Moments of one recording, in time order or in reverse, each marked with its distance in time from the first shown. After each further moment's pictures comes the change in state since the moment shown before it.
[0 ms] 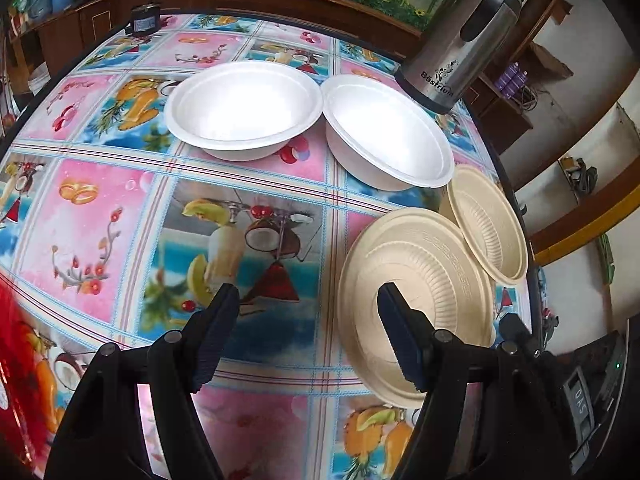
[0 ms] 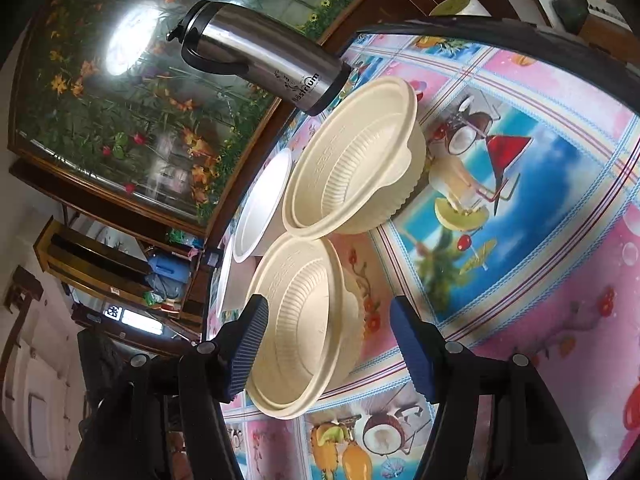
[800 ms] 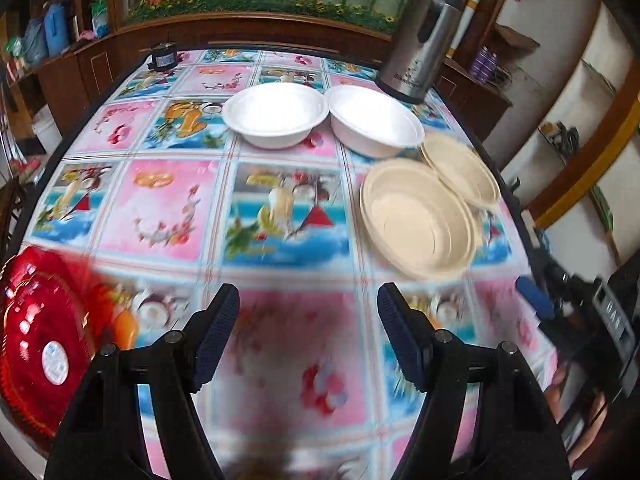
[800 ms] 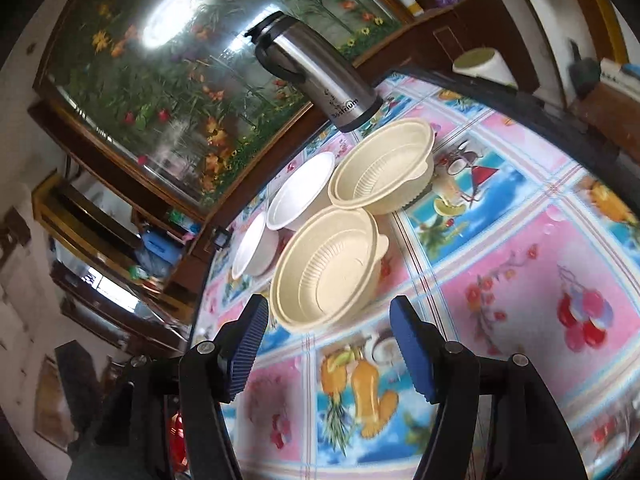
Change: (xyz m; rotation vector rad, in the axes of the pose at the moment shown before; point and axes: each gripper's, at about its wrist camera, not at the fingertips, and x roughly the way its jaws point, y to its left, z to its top) left arm -0.084 0.026 -0.052 0.132 -0.067 0.039; right arm -0.082 0.048 -0.044 -0.175 -0.066 -0.054
